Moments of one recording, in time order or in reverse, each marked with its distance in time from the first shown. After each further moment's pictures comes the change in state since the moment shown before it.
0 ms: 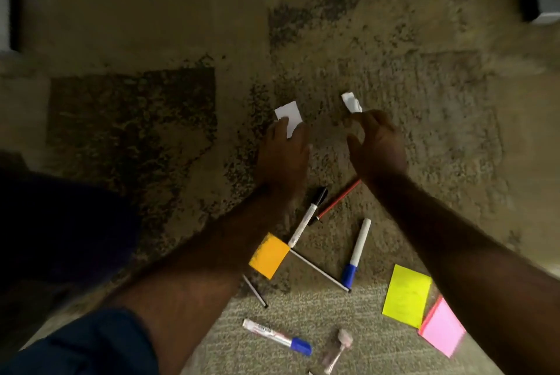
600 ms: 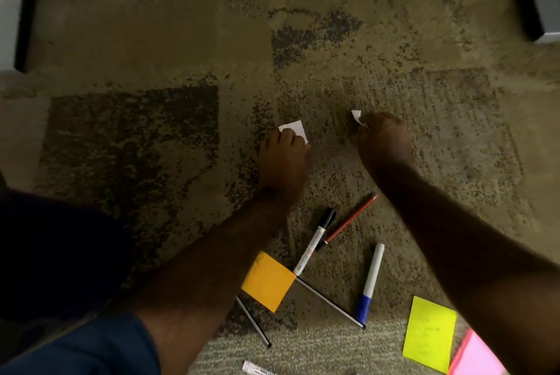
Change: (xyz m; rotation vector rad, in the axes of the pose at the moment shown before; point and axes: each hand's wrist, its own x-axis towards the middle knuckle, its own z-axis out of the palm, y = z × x) left_hand 0.036 -0.013 0.015 0.173 0.090 0.077; right_hand 0.047 -0.002 0.013 -0.017 0.050 0.112
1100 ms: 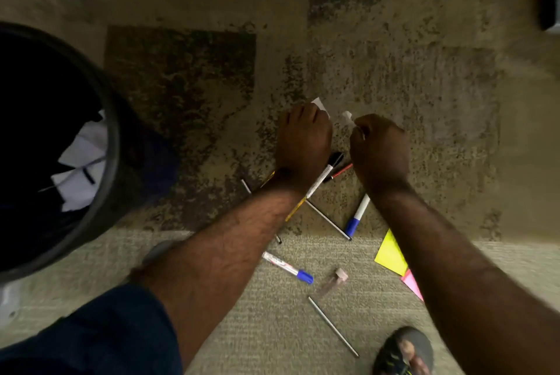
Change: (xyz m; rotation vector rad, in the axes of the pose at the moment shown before) left_hand -0.111 0.018 -0.113 -0.094 0.211 -0.052; right_hand -0.136 -0.067 -0.069 0.061 -0.042 -0.093
